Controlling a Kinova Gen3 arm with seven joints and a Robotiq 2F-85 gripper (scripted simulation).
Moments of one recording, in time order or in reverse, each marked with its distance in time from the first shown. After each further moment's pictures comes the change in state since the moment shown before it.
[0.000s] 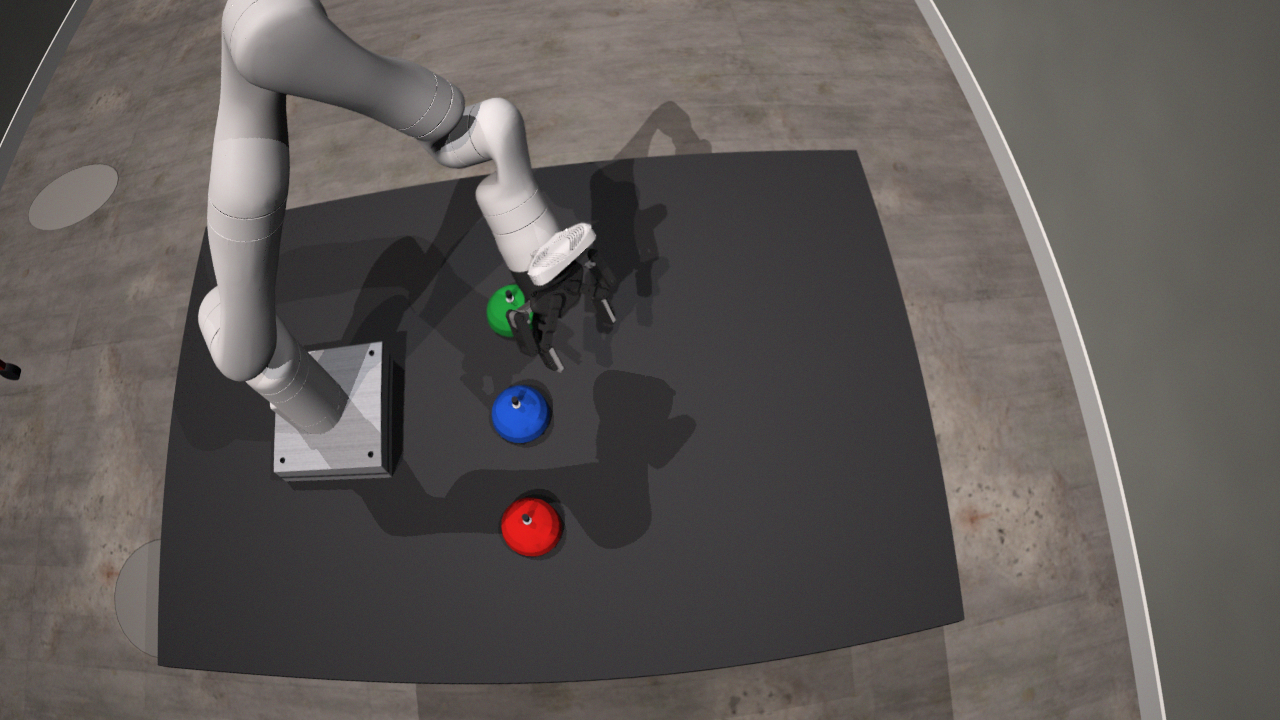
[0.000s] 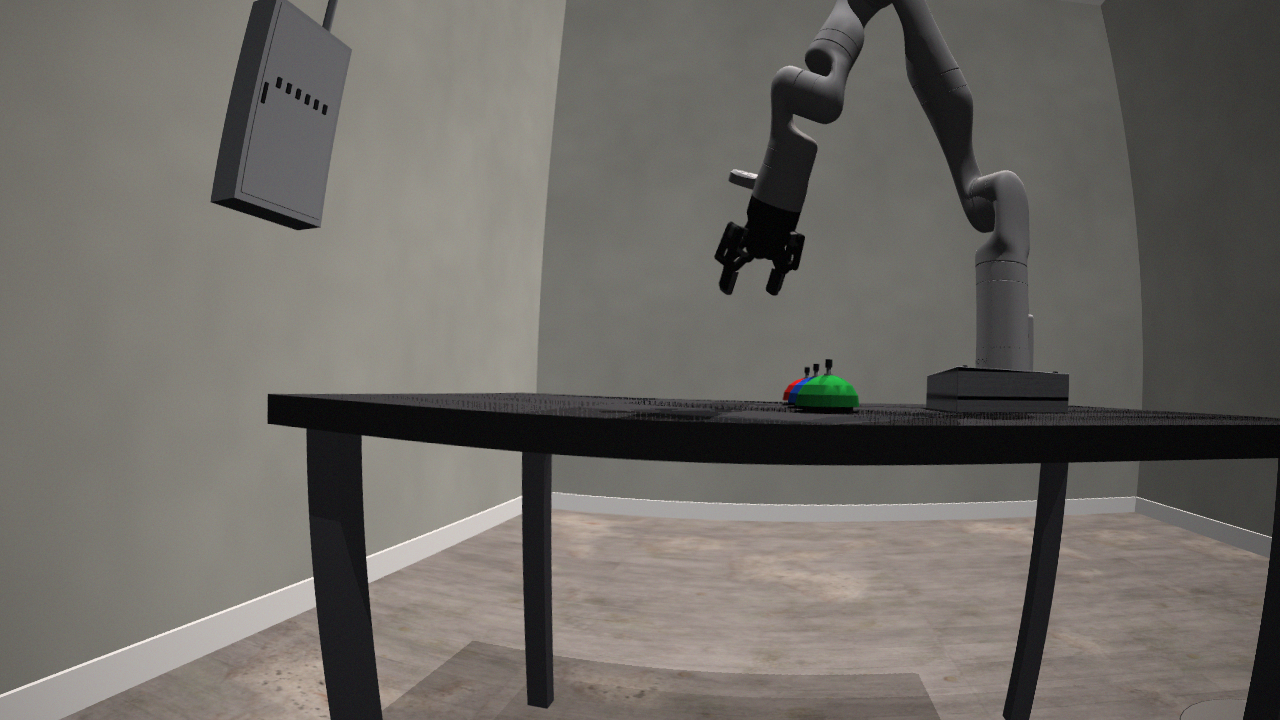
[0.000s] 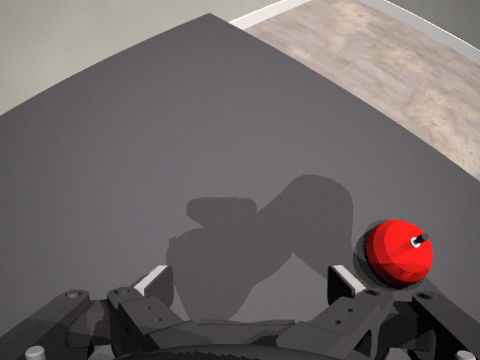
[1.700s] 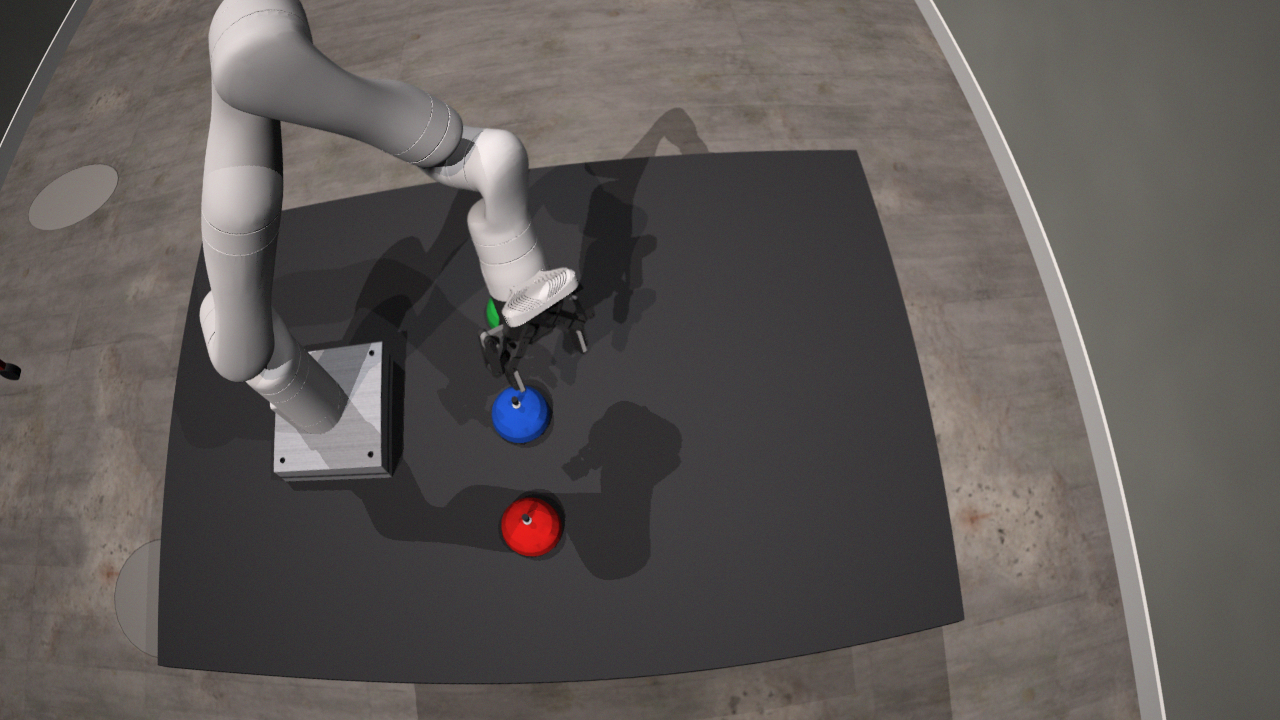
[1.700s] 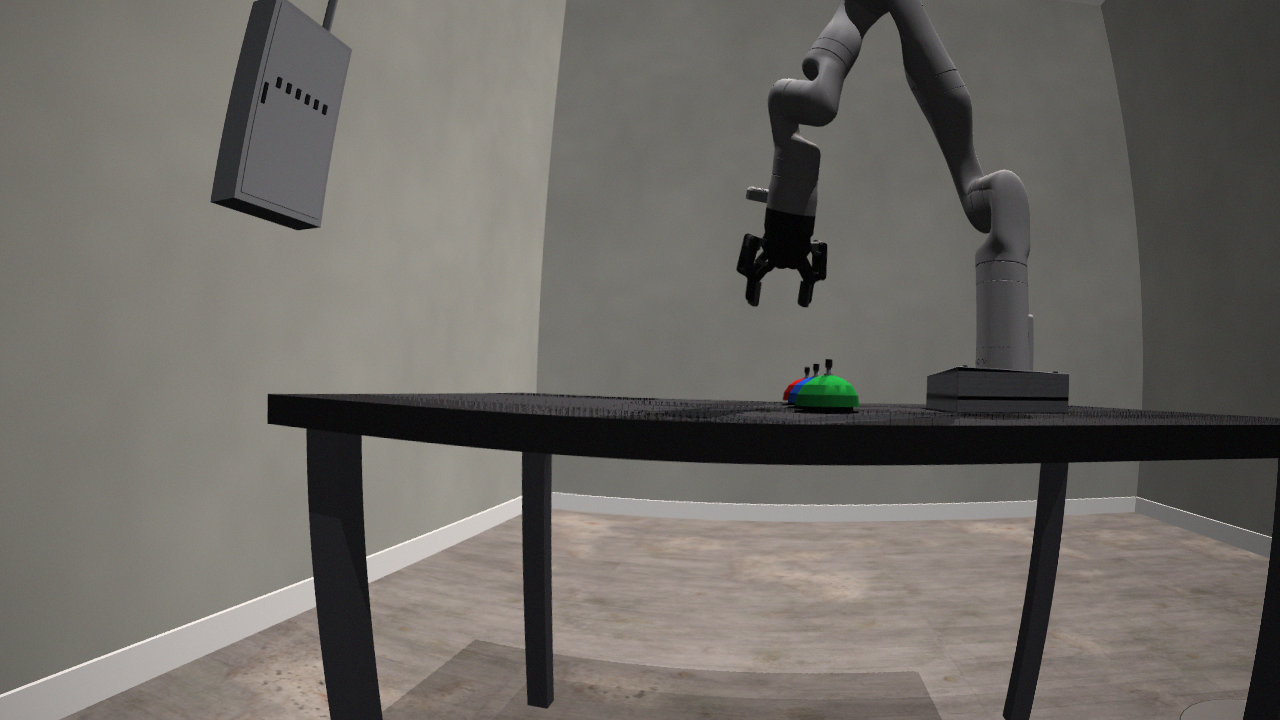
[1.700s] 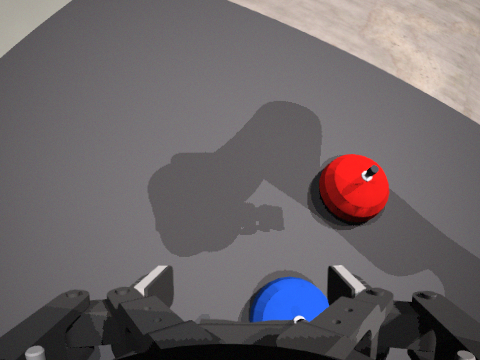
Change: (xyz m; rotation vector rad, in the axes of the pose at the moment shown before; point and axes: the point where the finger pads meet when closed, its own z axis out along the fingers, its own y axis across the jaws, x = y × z) arm -0.022 0.045 0.009 -0.066 -0.184 0.193
